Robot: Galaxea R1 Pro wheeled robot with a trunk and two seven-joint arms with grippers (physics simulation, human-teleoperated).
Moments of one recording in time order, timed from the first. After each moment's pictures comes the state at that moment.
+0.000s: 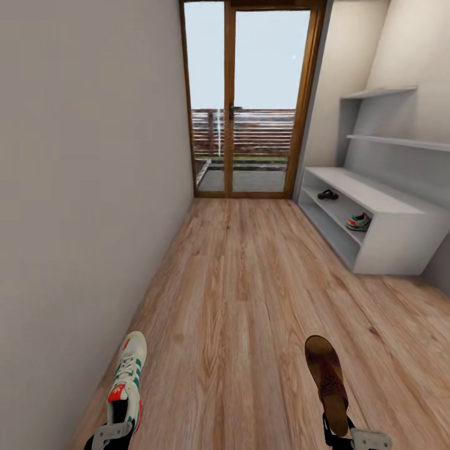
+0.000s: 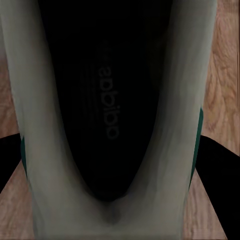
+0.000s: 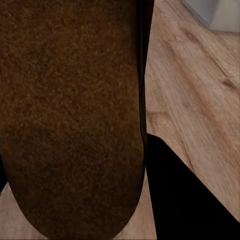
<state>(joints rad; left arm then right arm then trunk) -0.20 0.05 0.36 -0.44 -0.07 -0.46 -0.30 -0.13 -0.08 -0.13 -0.52 0.05 -0.66 -0.07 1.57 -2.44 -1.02</state>
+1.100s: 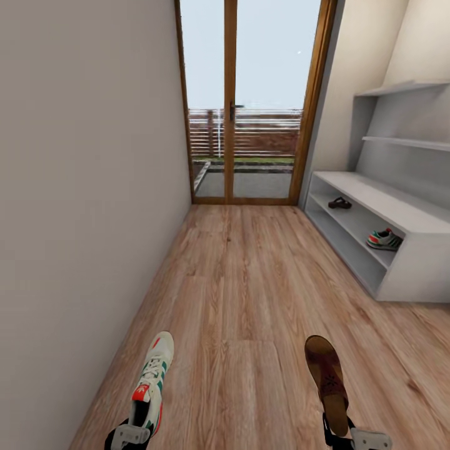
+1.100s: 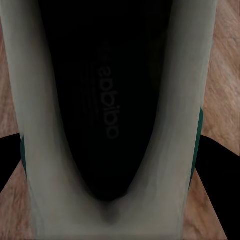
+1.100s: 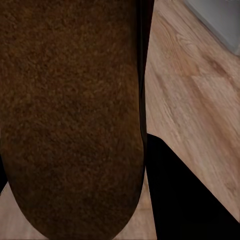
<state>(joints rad) -0.20 0.06 0.17 -0.44 -0.09 -0.46 -0.33 -0.13 -0.08 -0.13 -0.52 0.05 -0.66 -0.07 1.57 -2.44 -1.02</state>
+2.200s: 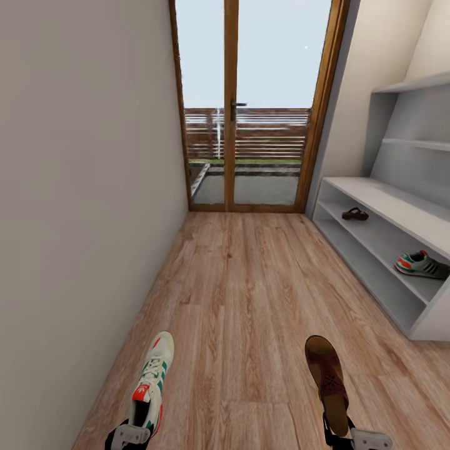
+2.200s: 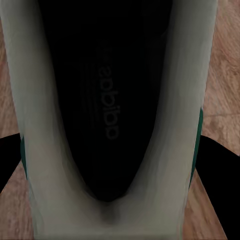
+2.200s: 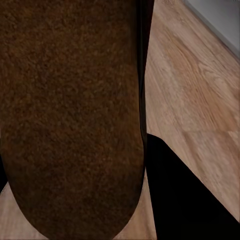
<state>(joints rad) -0.20 0.06 0.17 -0.44 -0.09 -0.46 -0.33 -0.13 -0.08 -0.13 -0.52 0.05 -0.66 -0.07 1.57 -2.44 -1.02</state>
